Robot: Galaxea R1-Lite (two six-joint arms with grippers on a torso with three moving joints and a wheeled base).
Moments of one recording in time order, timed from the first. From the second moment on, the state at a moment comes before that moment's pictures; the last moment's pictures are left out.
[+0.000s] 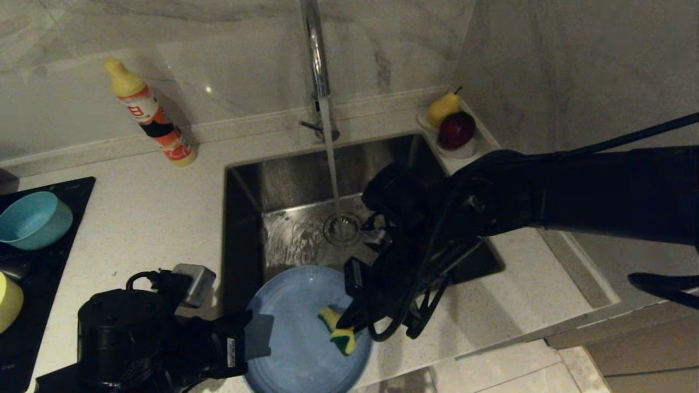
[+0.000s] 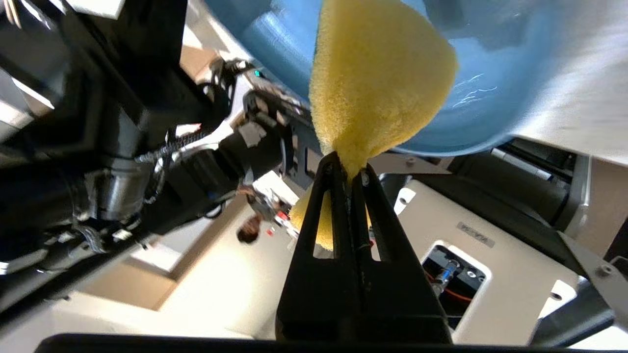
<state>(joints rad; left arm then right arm) -0.51 1.59 -0.20 -0.96 0.20 -0.16 0.80 2.13 -1.89 0.77 0.56 0.86</state>
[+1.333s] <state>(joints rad) -0.51 1.57 -0.19 -0.97 0.20 -0.16 0.95 2.20 -1.93 0.71 0.55 0.86</state>
